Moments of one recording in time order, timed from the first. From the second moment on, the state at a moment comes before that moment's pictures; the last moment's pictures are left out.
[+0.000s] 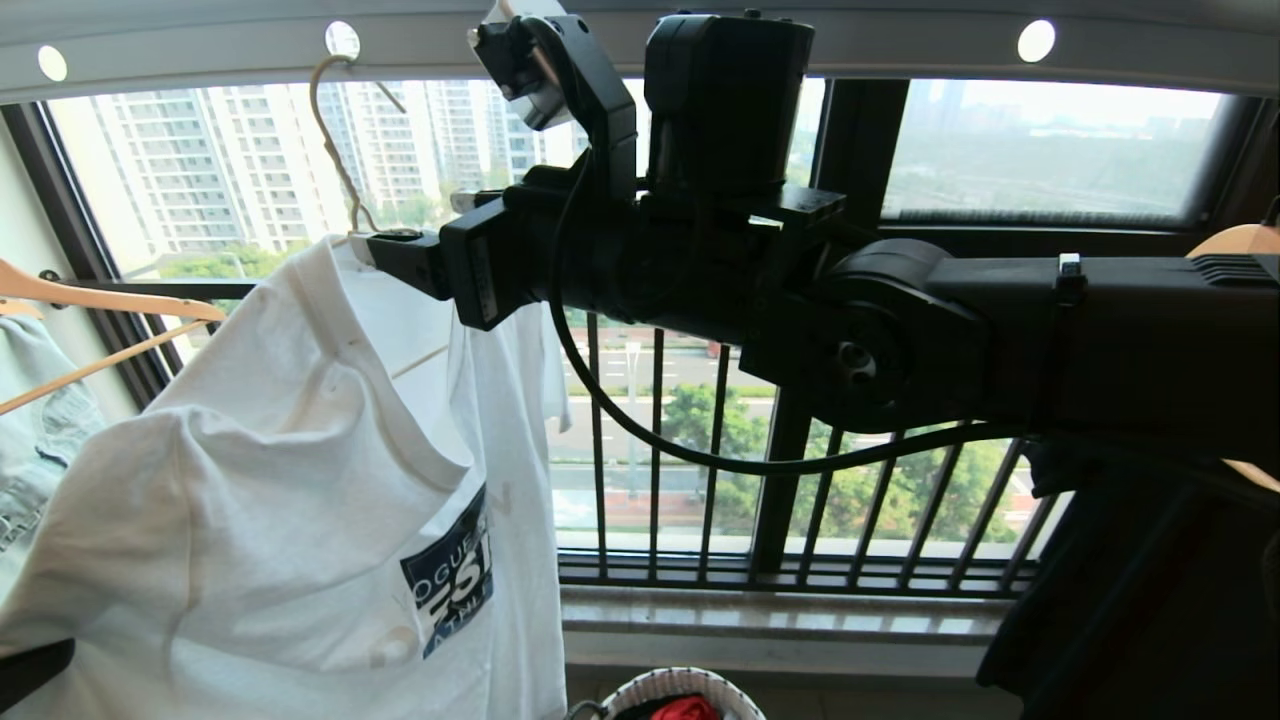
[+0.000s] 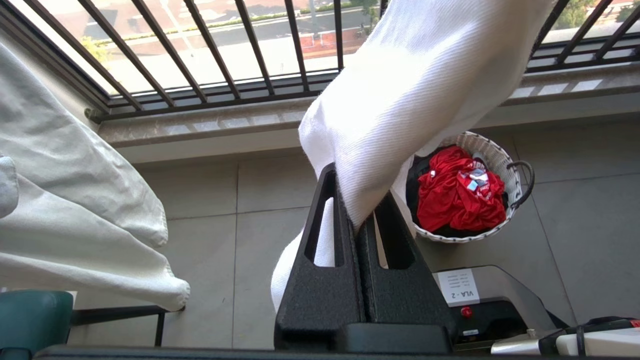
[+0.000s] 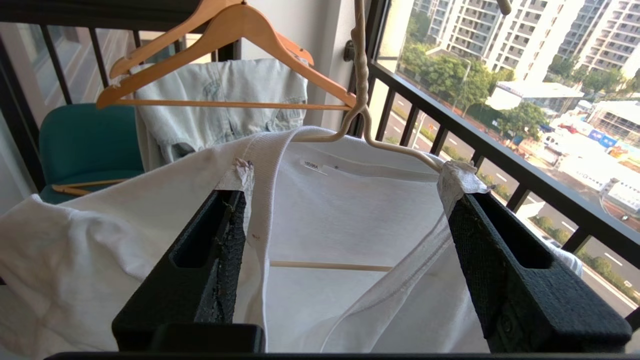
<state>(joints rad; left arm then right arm) -0.27 0.70 -0.75 0.49 0.15 0.00 0.85 2.12 -1.96 -0.29 0.27 -0.09</state>
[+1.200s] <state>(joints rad) -0.26 0.59 -0.53 0.56 0.16 -0.04 0.83 2.02 -1.81 -0.25 0.21 0.01</state>
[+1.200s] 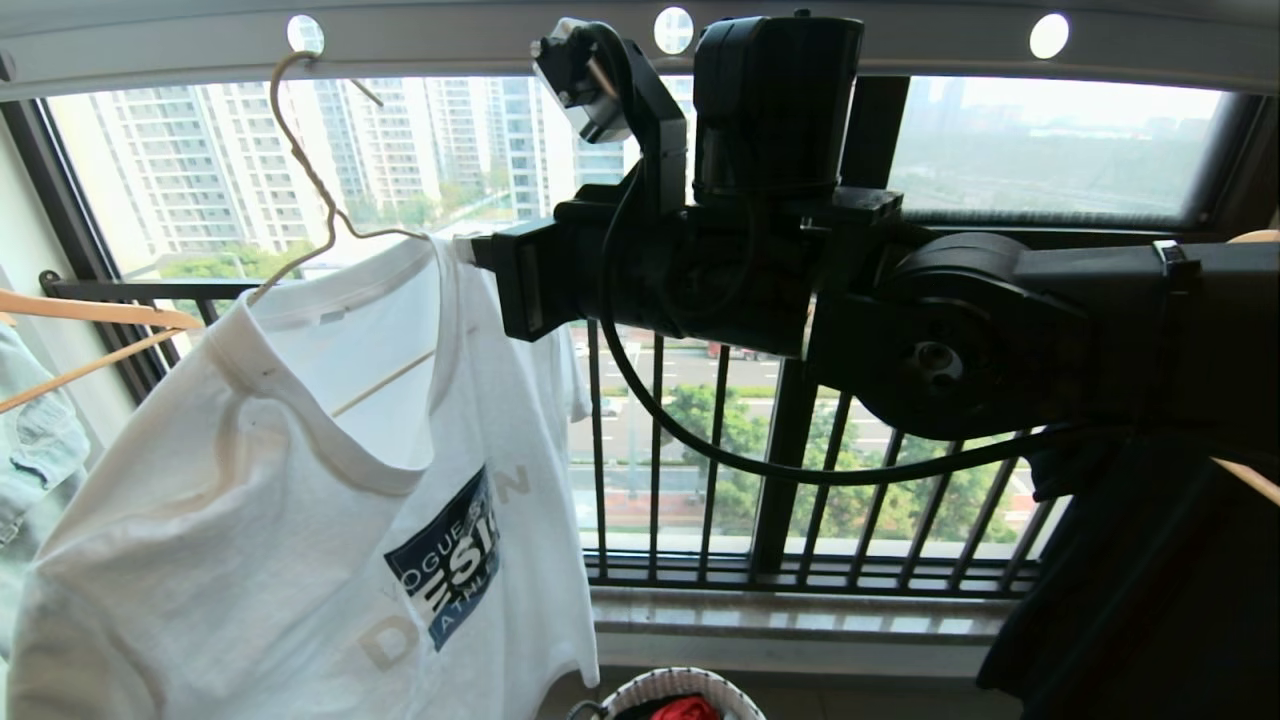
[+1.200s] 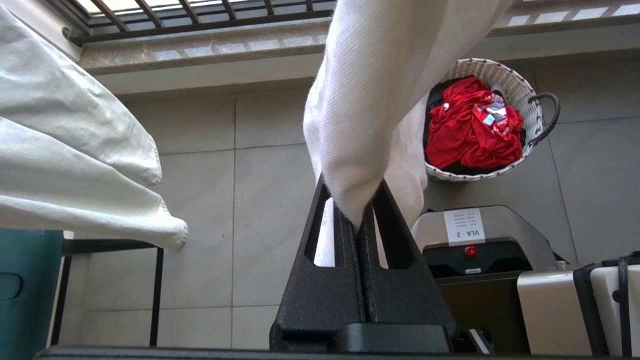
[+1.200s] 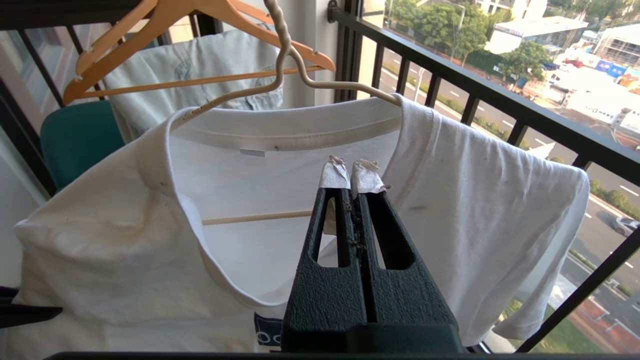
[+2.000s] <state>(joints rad) -0.26 0.57 -0.48 0.53 0.15 -0.08 0.83 1.97 -1.76 -0.24 0.19 0.01</state>
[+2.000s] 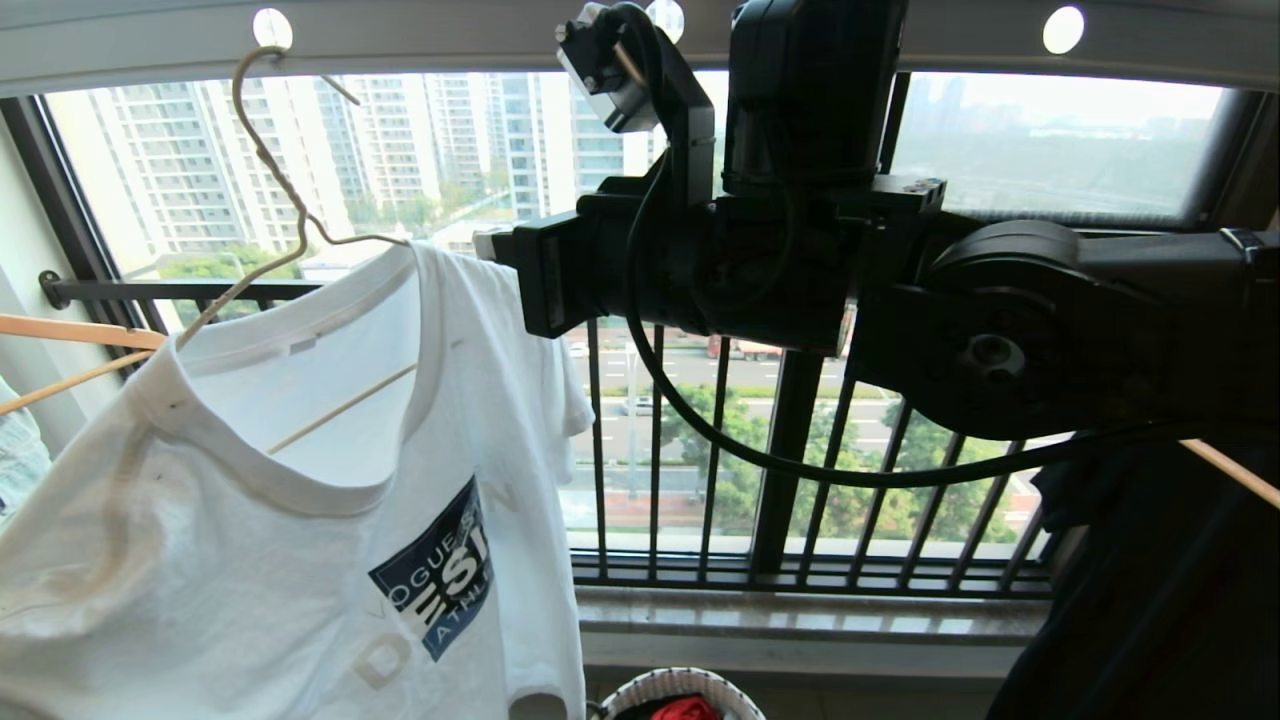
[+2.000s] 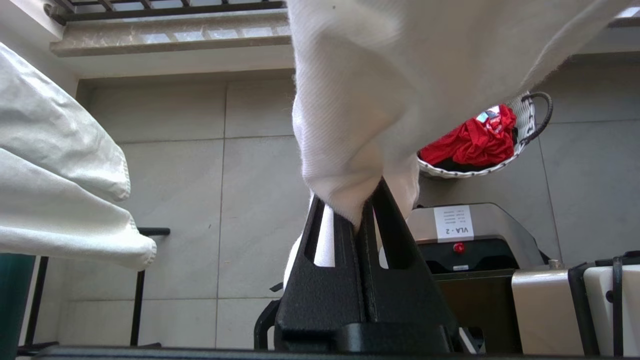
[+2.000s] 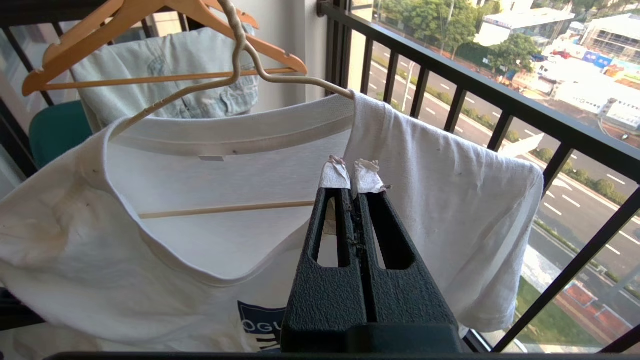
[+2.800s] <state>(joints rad) -0.26 0.55 -0.77 0.70 0.15 -0.07 0.81 1.94 -1.71 -0.23 0.13 0.01</state>
